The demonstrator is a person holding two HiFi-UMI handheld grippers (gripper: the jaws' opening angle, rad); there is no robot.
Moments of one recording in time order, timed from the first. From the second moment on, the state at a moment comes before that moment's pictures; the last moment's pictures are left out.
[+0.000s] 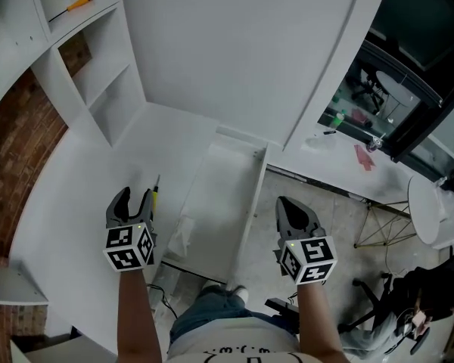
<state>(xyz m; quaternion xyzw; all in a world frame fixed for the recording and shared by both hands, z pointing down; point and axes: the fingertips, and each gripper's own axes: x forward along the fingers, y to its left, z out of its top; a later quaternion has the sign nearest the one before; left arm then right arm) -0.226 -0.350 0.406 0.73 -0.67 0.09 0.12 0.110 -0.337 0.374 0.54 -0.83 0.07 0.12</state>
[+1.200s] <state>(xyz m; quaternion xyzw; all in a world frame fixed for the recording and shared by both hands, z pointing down) -0.129 -0.314 0.244 0.79 -0.61 -0.03 -0.08 0.102 -0.318 0.245 0.53 -0.84 -0.12 0.03</state>
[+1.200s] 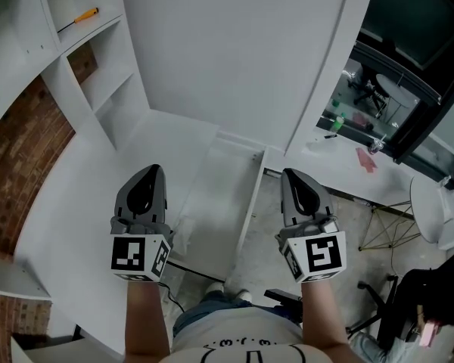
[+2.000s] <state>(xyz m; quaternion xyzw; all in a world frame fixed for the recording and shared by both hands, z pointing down) -0.123 -0.303 0.243 0.79 -0.60 -0.02 -0.09 0.099 -0.305 0.245 0.53 -0.84 -0.11 0.03</state>
